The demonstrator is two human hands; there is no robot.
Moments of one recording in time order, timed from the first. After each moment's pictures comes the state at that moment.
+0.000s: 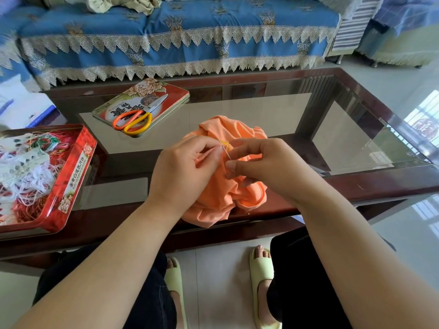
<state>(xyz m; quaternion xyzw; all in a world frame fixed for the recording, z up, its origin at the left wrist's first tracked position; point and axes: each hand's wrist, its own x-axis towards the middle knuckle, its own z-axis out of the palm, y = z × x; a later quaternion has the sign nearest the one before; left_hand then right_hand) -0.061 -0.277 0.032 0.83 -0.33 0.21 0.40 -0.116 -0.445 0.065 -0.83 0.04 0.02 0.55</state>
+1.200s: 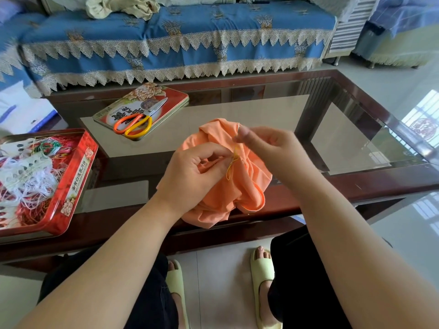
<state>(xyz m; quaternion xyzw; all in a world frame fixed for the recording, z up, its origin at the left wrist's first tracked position) -0.071 -0.281 0.042 0.77 -0.34 0.01 0.54 -0.106 -0.457 0.061 -0.84 0.06 -0.11 0.53</state>
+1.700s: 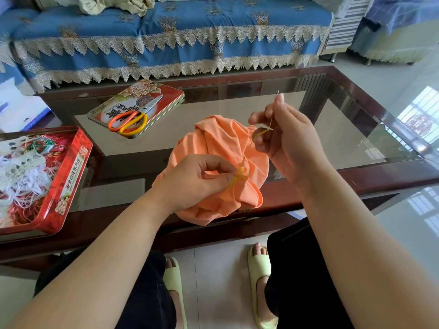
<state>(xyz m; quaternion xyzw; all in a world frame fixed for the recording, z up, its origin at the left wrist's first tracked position) -0.070 -0.282 0.045 0.79 -0.28 -0.23 0.51 -0.102 -0.466 0.072 -0.56 0.05 -0.12 0.82</state>
